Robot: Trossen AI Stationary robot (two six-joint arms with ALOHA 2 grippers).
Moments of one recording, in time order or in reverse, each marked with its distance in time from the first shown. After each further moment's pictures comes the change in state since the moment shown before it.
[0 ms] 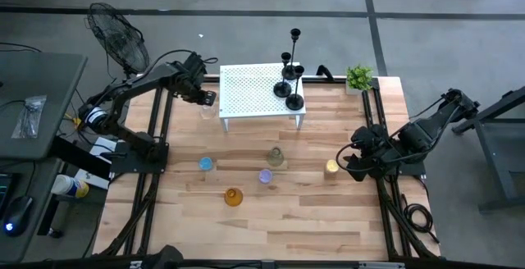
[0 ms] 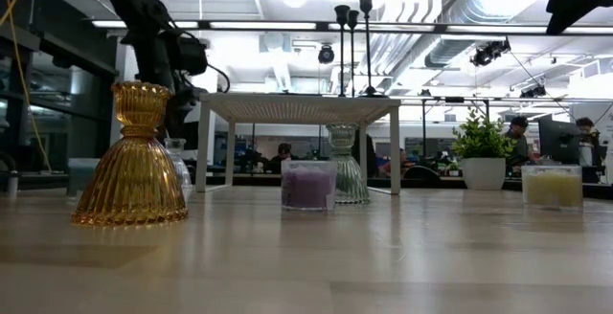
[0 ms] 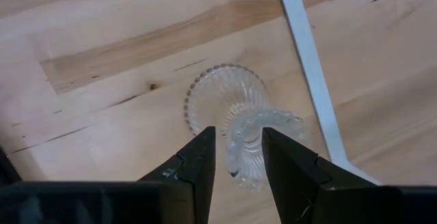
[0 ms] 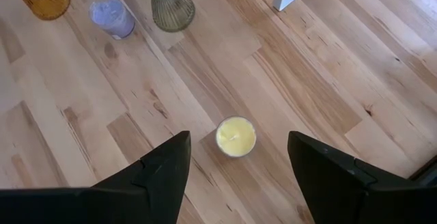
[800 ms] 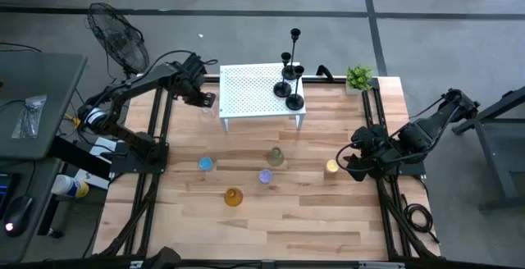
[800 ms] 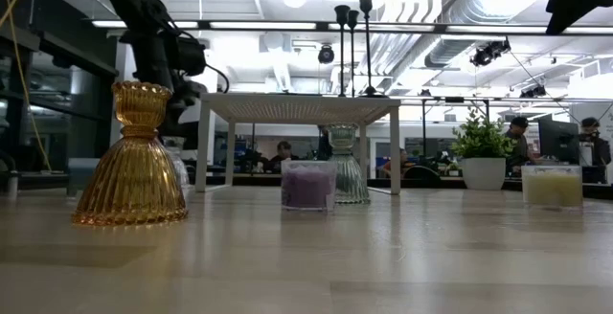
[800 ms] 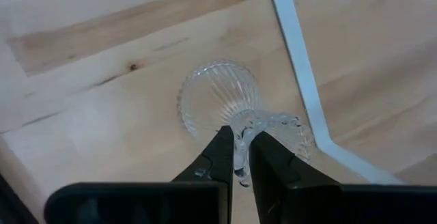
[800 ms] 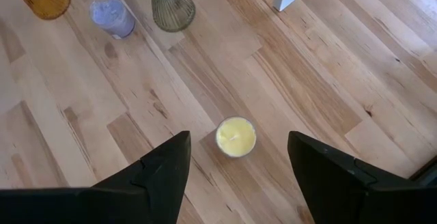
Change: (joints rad) left arm 0.000 -0.007 0.001 -0.044 0.059 0.005; right arm 0.000 0.000 0.000 0.001 0.000 -0.003
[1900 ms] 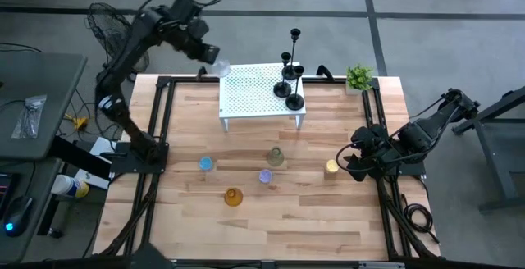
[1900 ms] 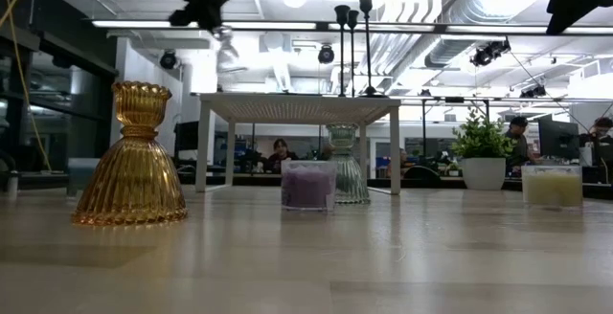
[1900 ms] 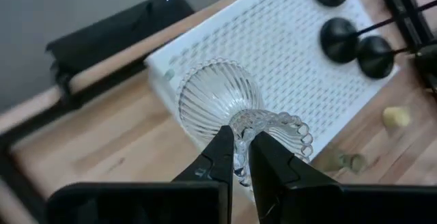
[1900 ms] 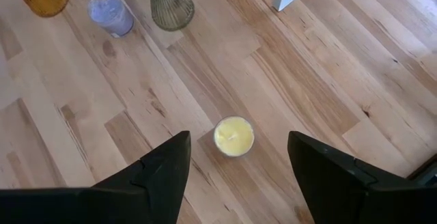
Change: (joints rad) left arm -0.042 0.174 1.029 -0.560 0.064 0.111; right arm 0.000 0.000 0.000 -0.005 0.000 -0.008
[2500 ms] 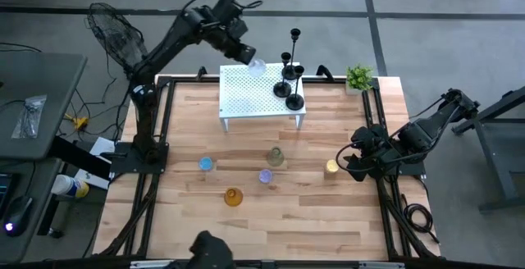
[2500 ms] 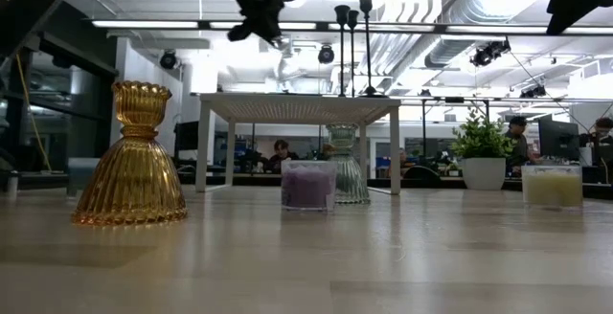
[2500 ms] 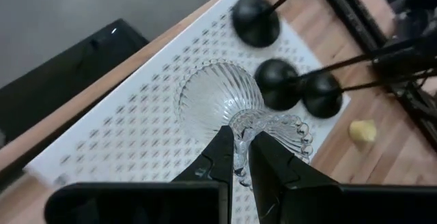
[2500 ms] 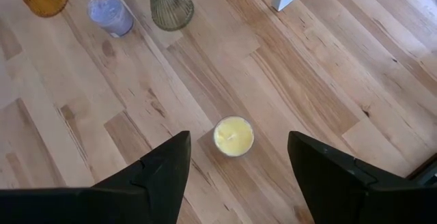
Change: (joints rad) left arm -0.176 0.334 0.331 0.085 0.014 -0.055; right arm 0.000 0.000 0.000 -0.001 0.000 0.001
